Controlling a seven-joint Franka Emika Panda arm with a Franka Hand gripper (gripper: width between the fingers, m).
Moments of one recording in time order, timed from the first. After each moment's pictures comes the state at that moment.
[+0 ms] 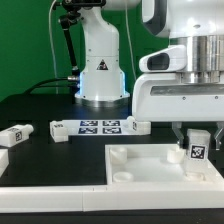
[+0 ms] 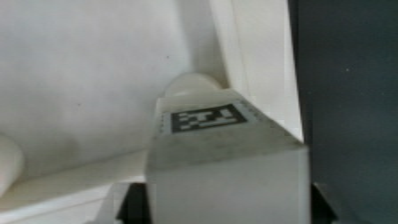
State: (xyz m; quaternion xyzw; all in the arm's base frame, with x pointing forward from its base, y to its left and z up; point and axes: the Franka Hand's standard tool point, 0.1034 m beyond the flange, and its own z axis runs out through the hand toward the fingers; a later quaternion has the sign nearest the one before) arm 0.630 0.124 0.077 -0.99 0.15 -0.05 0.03
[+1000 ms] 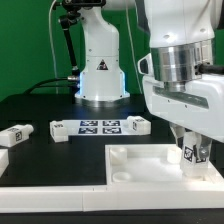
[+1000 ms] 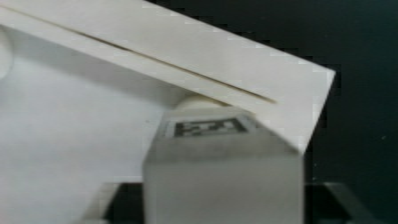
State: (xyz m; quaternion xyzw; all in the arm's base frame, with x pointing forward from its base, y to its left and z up) arm 0.633 0.114 0.073 -0.83 0.54 0.03 0.08
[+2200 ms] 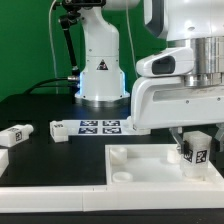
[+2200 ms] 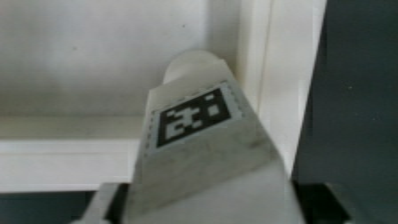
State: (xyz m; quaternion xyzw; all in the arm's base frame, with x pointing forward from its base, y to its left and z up) arm 0.640 0.122 0.076 -1.00 0.04 -0.06 0.04
